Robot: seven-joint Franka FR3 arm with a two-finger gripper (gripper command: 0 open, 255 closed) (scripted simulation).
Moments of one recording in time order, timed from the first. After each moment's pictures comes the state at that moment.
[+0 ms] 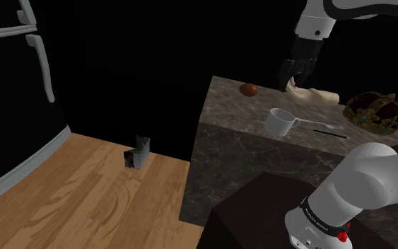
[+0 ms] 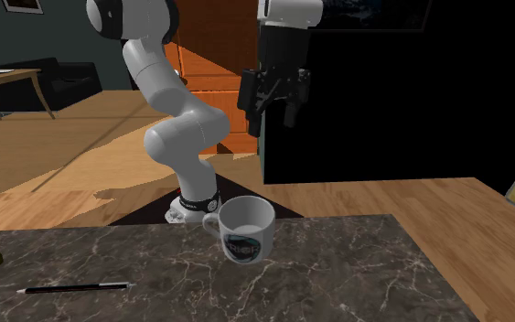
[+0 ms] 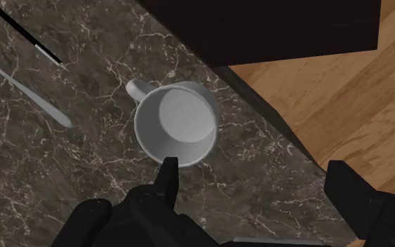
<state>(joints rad) 0.01 -0.76 -0.03 -2.34 -0.10 1.52 0.09</state>
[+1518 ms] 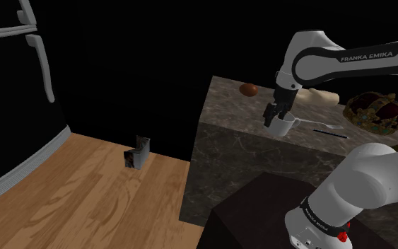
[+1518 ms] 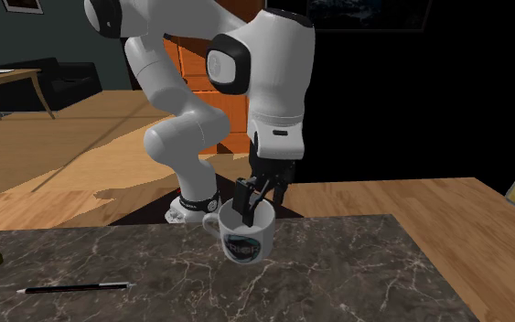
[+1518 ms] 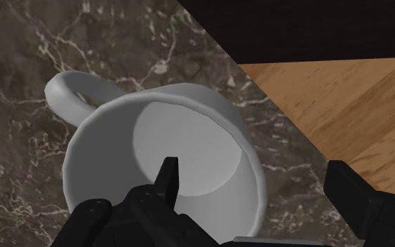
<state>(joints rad) -0.01 -0.70 -0.15 -2.71 -0.17 1.95 -0.01</state>
